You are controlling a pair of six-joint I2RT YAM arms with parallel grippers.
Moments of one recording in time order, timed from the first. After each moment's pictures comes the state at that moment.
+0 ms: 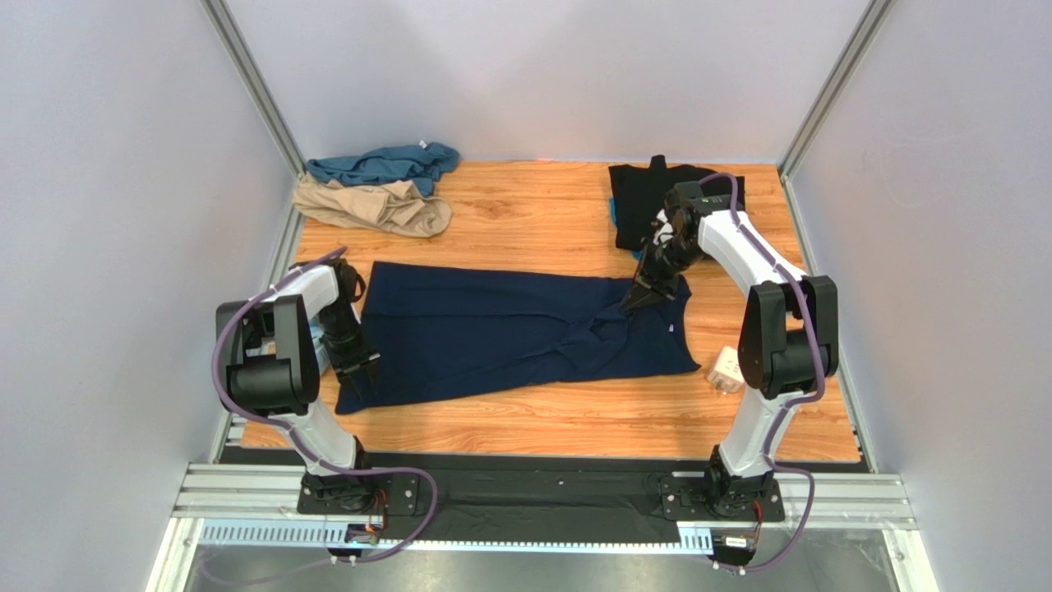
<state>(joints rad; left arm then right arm) 0.13 1.69 0.97 -1.09 -0.02 -0.39 0.15 1.85 1.47 -1.05 -0.48 0.51</state>
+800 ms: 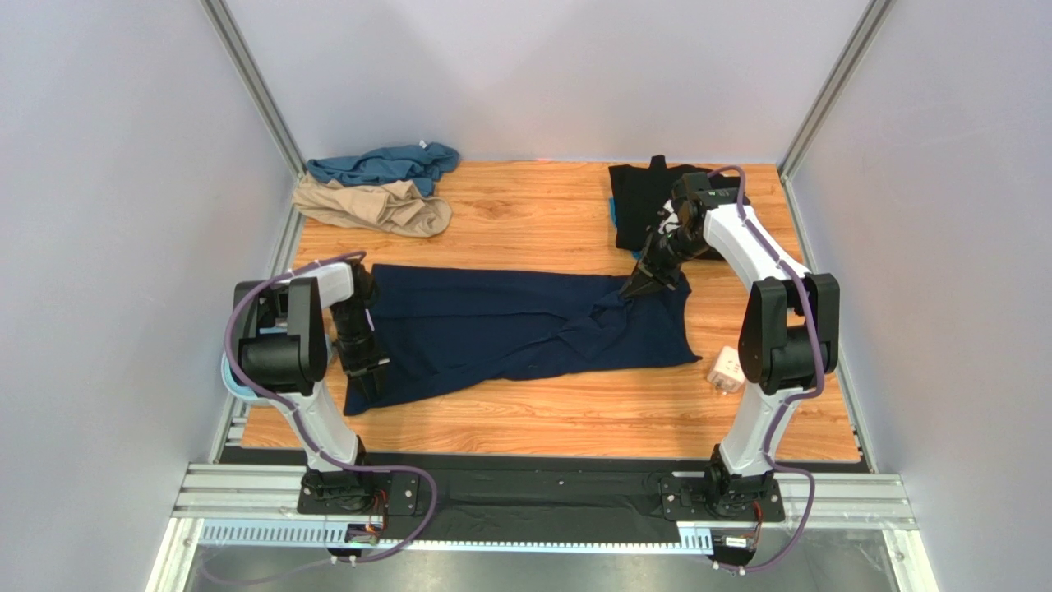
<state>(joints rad) 0.07 1.81 0.99 -1.10 -0.02 -0.39 0.12 1.87 1.54 -1.04 -0.52 0.55</state>
